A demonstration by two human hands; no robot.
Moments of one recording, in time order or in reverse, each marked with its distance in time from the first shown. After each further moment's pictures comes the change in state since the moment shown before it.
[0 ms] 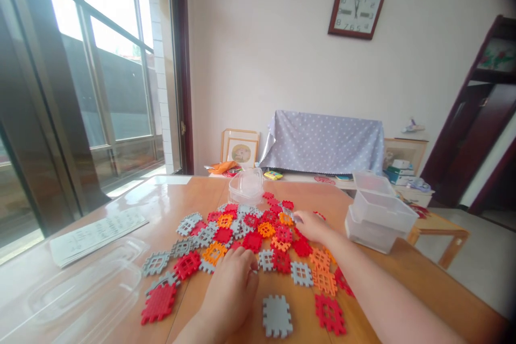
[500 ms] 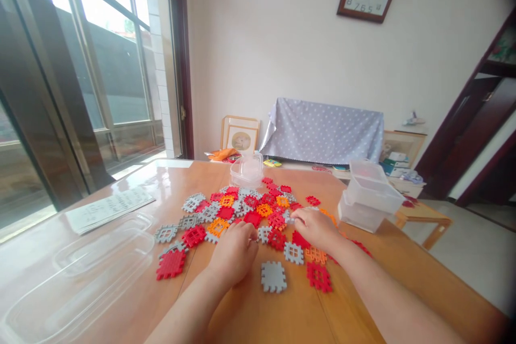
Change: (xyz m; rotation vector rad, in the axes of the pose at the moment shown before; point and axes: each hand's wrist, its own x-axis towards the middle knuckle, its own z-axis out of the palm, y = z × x) left_hand -0.001 0.002 -0.005 -0.017 0.037 0.043; right_hand -0.092 -0.030 -0.013 -0.146 0.028 -0.220
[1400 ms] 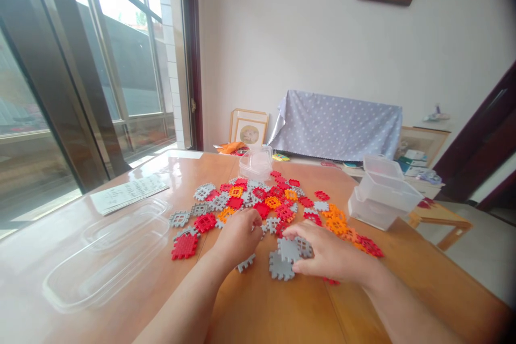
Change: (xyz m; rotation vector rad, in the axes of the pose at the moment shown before) left_hand 0.001 -0.008 -0.011 -0.061 0.030 0.001; right_hand -0.053 -0.053 -0.031 0.335 -0.320 -0.246
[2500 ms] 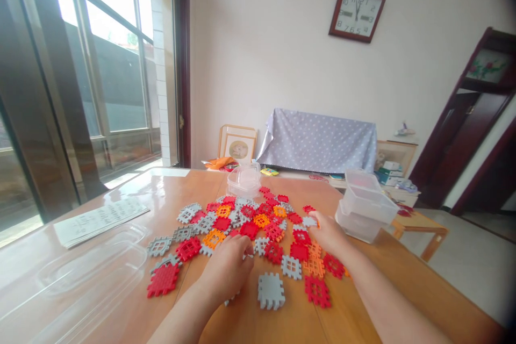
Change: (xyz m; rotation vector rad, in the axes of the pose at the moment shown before) left_hand -0.003 0.003 0.004 0.038 -0.108 -0.011; right_hand 0.037 0.138 -0.018 -0.247 0.447 0.474
